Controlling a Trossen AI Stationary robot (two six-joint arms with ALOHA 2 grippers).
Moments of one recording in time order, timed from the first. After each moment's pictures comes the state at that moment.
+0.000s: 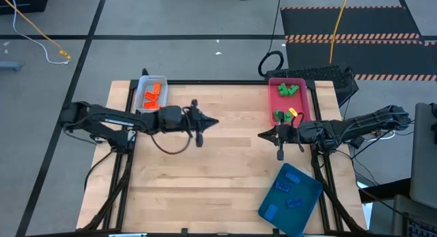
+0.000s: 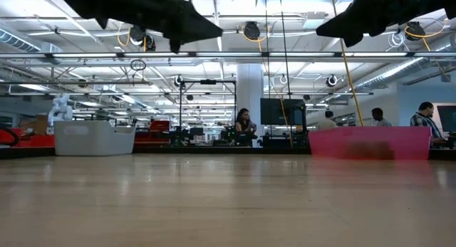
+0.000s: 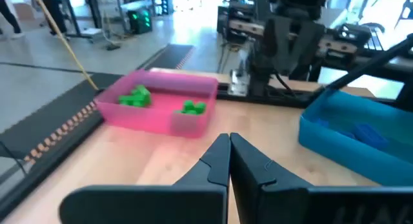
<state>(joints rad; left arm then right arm) 0.07 1.36 0.74 0.45 -0.08 -0.03 0.18 0.76 0.44 0.04 0.28 -0.01</state>
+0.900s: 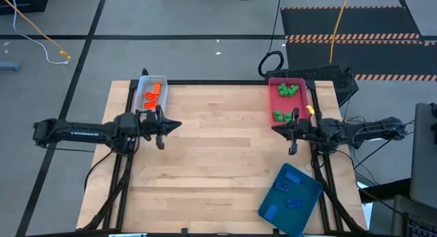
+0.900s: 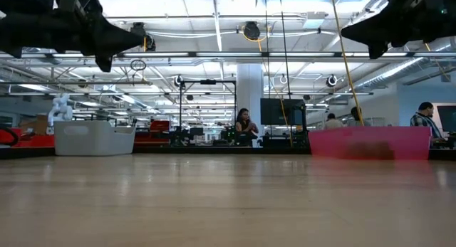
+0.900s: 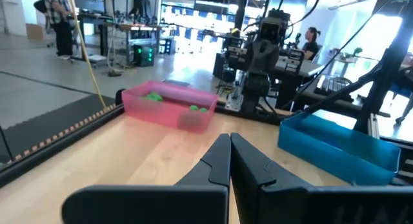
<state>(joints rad) 0.10 0.58 0.16 0.45 -0.05 -0.15 0.12 0.32 0.20 0.08 0.28 0.02</state>
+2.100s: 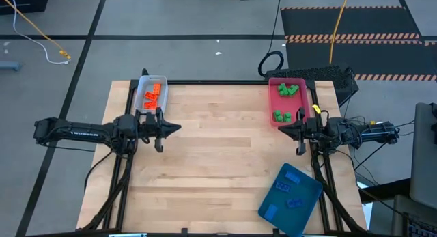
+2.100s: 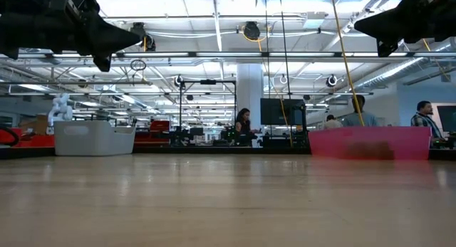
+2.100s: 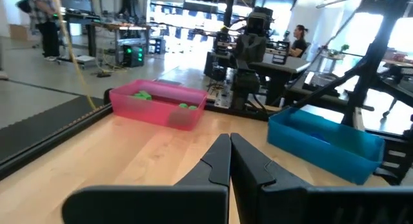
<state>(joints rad) 0.06 0.56 0.15 0.45 -0.05 -0.14 0.12 0.12 0.20 -0.08 0.23 0.04</state>
